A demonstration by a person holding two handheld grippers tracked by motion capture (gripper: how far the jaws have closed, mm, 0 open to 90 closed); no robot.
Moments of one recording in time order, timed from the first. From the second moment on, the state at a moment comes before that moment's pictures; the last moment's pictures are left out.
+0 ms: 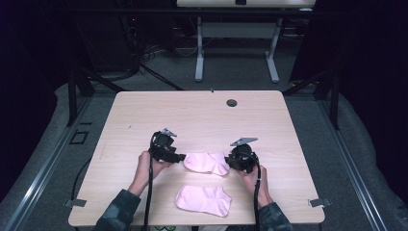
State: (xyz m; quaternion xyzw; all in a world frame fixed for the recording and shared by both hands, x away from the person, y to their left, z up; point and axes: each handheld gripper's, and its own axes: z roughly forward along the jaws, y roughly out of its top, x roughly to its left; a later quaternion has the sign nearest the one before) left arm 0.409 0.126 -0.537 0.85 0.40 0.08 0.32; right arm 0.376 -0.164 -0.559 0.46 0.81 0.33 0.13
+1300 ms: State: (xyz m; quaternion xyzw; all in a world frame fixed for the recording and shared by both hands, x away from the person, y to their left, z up) left arm 0.400 0.111 -0.561 0.88 0.37 0.06 0.28; right arm 0.365 -0.165 -0.569 0.45 0.82 0.32 0.12
